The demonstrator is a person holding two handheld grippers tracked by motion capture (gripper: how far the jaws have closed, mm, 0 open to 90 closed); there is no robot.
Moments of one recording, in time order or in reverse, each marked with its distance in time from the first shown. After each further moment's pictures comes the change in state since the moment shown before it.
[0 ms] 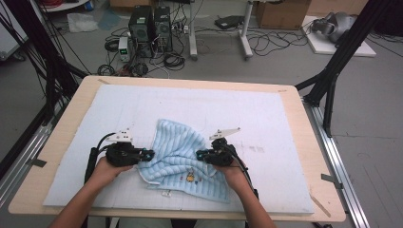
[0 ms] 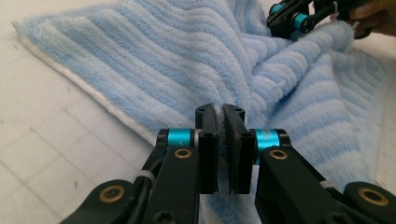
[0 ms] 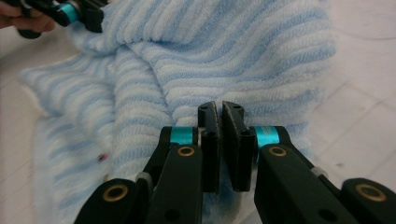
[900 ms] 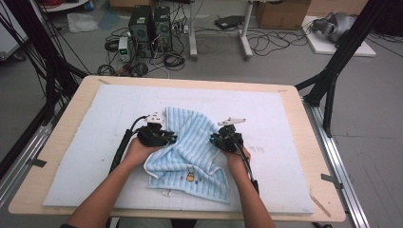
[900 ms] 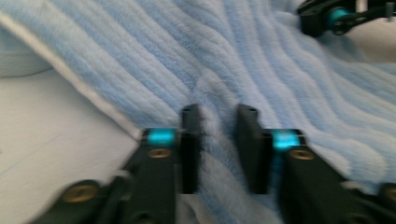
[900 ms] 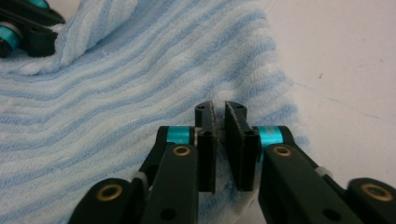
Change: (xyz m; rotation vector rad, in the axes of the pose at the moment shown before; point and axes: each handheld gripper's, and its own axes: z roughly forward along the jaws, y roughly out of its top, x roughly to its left) left arm 0.026 0.054 0.093 0.045 0.112 0.010; right arm -0.047 0.014 0.004 -0.037 -0.376 0.068
